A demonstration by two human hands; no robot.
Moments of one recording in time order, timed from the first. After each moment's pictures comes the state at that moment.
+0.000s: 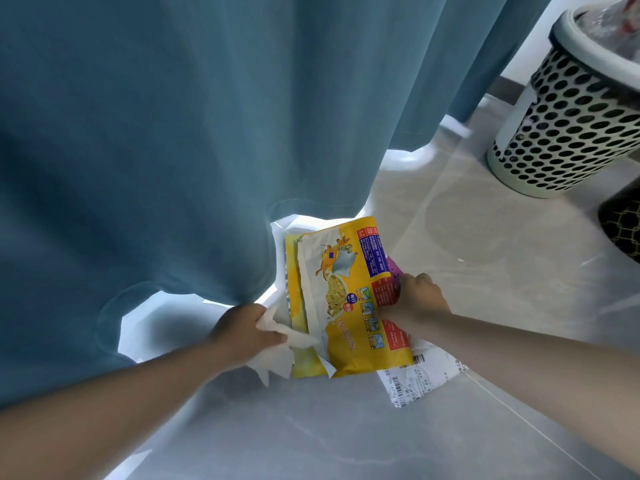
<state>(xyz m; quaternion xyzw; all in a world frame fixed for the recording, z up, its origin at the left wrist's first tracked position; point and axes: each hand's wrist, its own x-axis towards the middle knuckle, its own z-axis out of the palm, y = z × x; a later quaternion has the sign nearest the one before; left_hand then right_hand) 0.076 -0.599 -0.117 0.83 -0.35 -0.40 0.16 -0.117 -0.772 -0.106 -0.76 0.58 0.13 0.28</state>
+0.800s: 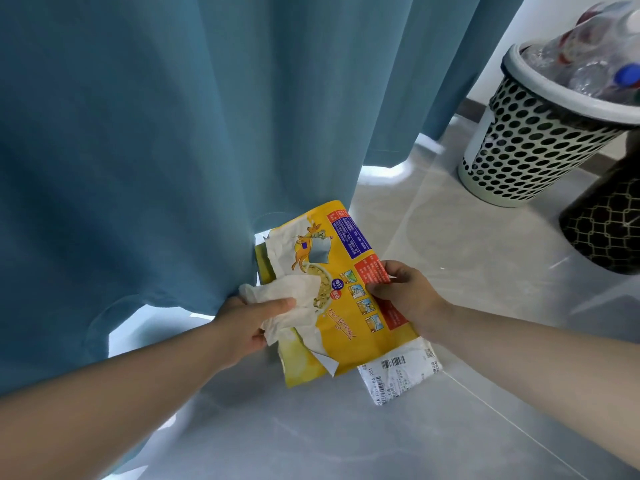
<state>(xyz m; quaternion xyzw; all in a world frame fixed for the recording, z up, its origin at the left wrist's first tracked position) 0.063 -0.622 -0.103 0.62 -0.01 -0.59 0.52 -0.129 -0.769 -0.059 -0.57 0.52 -0.10 0.63</state>
